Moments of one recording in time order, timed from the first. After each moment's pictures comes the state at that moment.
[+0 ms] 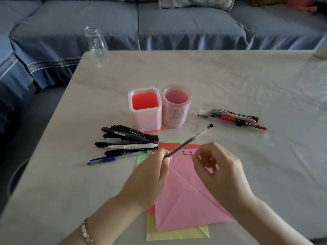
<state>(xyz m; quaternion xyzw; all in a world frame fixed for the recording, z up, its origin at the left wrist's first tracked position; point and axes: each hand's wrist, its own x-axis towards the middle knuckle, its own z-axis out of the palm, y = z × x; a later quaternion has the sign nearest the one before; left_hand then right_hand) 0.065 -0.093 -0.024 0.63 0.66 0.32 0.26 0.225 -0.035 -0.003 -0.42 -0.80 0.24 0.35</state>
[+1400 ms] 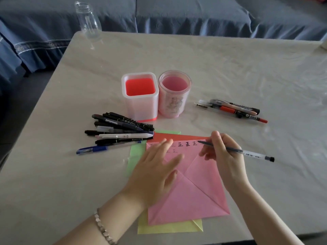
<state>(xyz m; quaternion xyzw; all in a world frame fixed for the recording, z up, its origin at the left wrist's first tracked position) 0.075 -0.089 -0.084 0.75 0.63 0.18 0.06 0.233 -0.009 -0.038 -0.52 -0.50 0.53 0.44</state>
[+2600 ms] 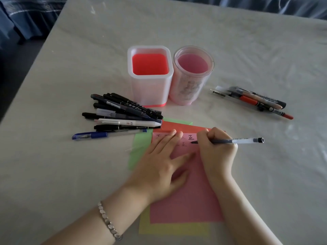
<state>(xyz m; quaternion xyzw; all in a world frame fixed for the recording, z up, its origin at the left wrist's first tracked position) 0.075 -0.085 -0.092 0.74 0.63 0.20 0.16 0.195 -0.002 -0.091 -0.54 -0.61 0.32 0.47</state>
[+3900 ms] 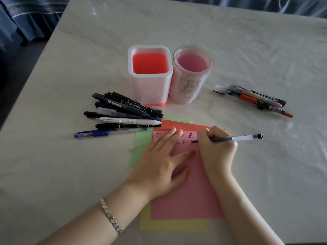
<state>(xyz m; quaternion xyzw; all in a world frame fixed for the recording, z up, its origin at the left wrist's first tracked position) 0.073 -0.083 -0.094 0.73 0.63 0.20 0.16 0.193 0.000 -0.088 -0.55 -0.60 0.35 0.47</state>
